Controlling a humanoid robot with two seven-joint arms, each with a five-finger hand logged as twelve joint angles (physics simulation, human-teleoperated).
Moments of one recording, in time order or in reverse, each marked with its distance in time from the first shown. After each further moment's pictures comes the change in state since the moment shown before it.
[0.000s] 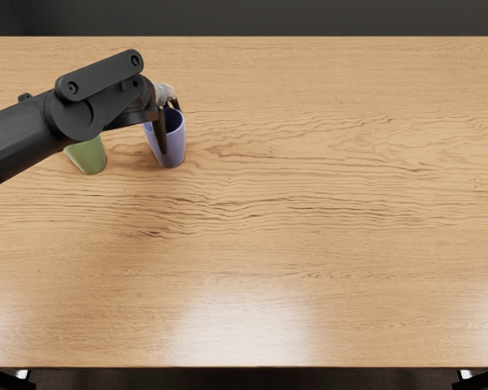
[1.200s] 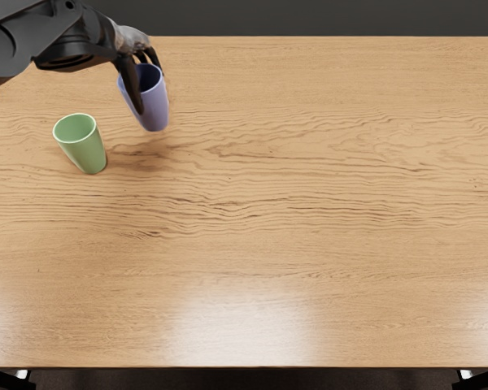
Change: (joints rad) left arm -0.162 0.197 -0.010 -0.130 -0.112 -0.102 -0.001; right arm 0.008 0.000 0.004 0.002 0.002 0.002 0.001
